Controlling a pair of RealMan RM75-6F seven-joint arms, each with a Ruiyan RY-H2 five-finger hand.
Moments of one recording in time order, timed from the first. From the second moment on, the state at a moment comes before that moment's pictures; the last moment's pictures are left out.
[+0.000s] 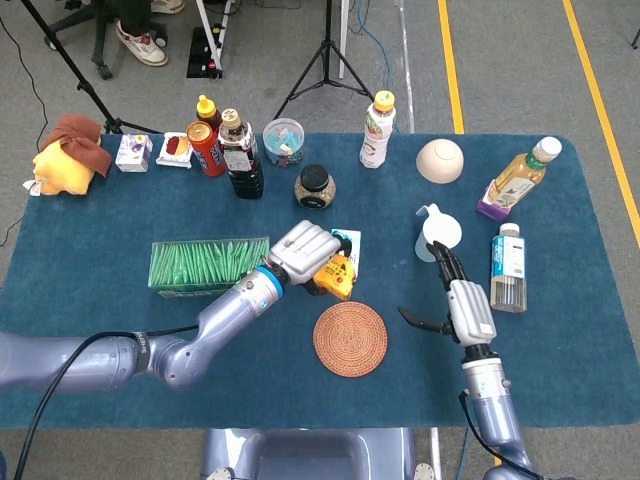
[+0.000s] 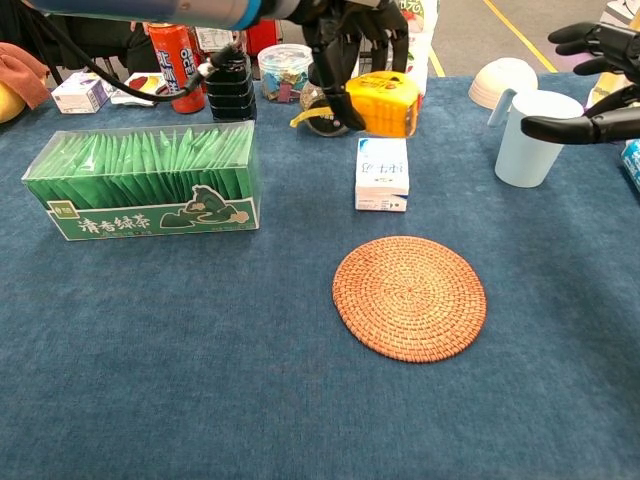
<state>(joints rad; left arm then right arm) -1.35 -1.39 -0.24 -1.68 0.57 0.77 0.54 0.36 -1.49 0.25 -1.81 -1.23 1.32 -0.14</state>
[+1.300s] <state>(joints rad) -1.51 -1.67 -0.33 -1.49 0.35 0.98 0.68 0.42 -1.59 0.30 -1.76 -1.13 1.33 -0.24</state>
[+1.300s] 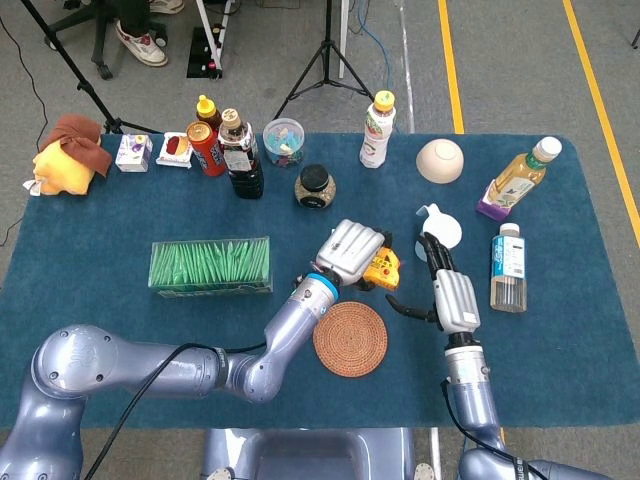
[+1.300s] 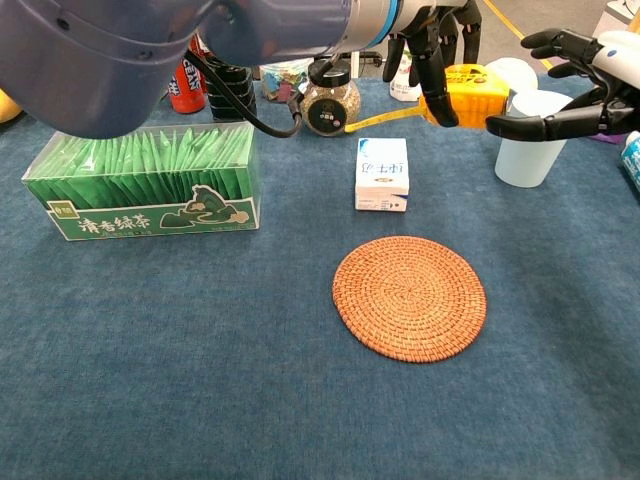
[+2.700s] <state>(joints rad) -1.47 -1.67 -0.35 -1.49 0.34 0.95 0.70 0.45 -1.60 0.31 -1.73 -1.07 1.33 -0.26</state>
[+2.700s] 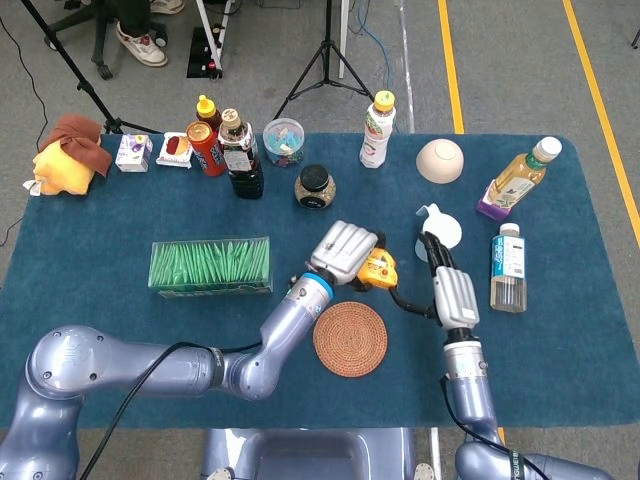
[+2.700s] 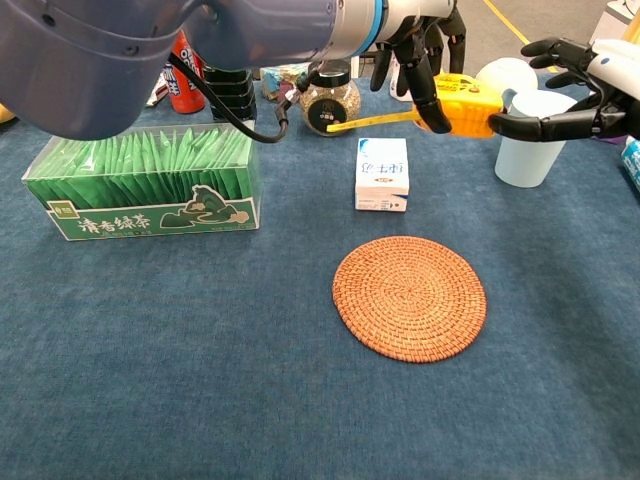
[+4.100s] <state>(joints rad) -1.45 -1.66 -0.35 -1.47 0.34 0.95 0.69 0.44 -1.60 0.30 -1.71 -1.10 1.34 -0.23</state>
